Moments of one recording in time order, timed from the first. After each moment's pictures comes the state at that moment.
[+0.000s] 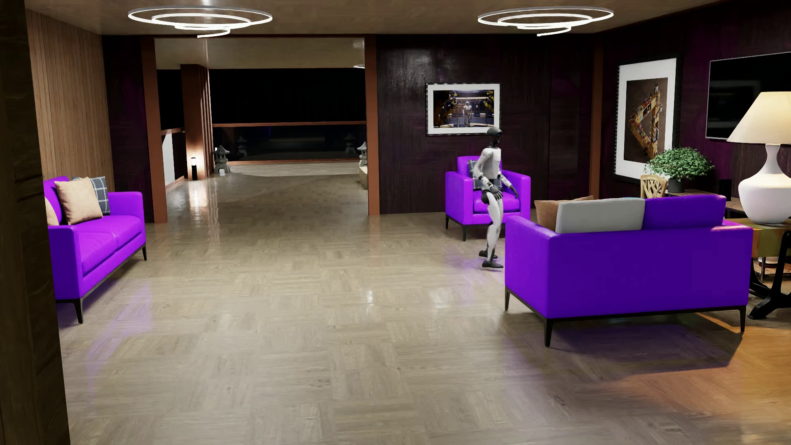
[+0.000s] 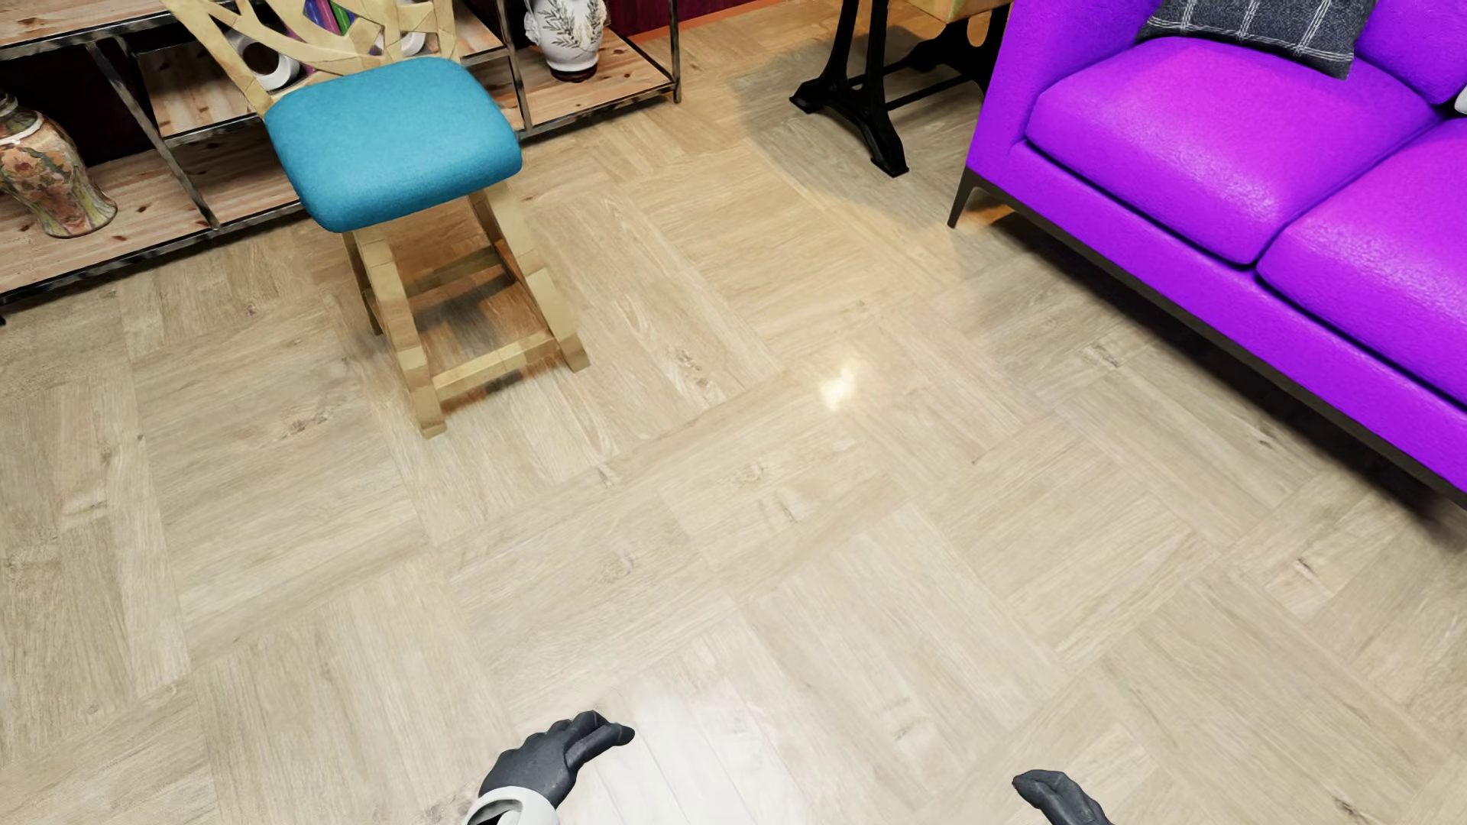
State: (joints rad) body -0.17 -0.41 -0.05 -0.13 -0.27 -0.06 -0.26 0.10 0.01 0.51 0.38 0.15 0.49 -0.39 -0.09 0.15 -0.07 0.03 0.25 -0.28 -0.08 0.40 0.19 0.89 -0.73 0.22 -0.04 -0.02 -0.10
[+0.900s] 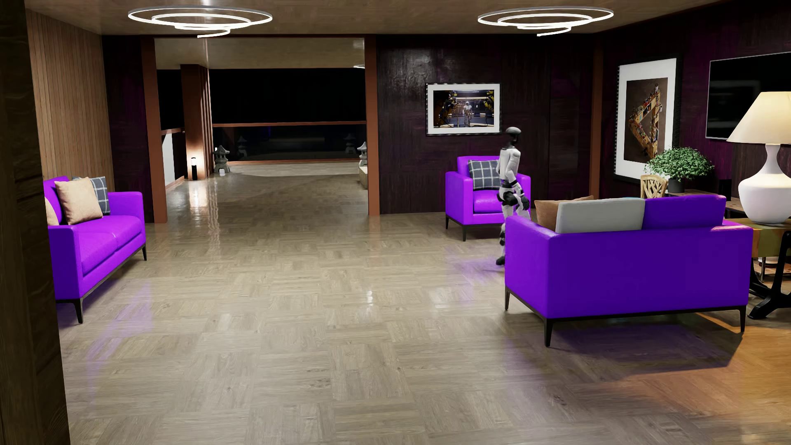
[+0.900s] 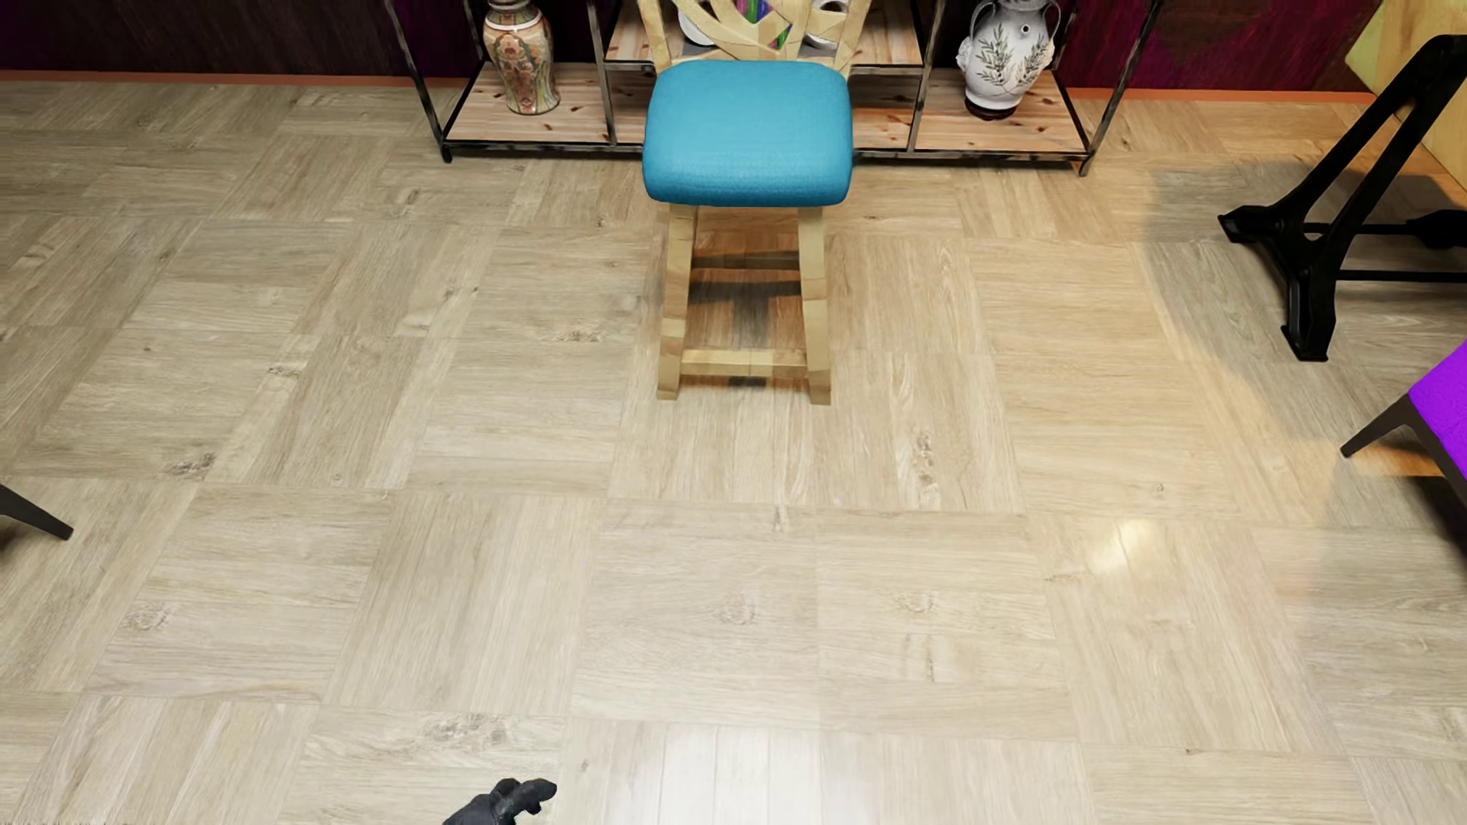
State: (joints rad) body -0.23 -0.45 -0.05 0.06 -0.37 -0.03 0.44 -0.25 0.01 0.43 1.01 0.14 0.31 -0.29 -0.24 0.20 -0.07 0.08 0.21 -0.23 -0.17 0.60 0.61 0.71 -0.65 0.30 0.19 0.04 -0.04
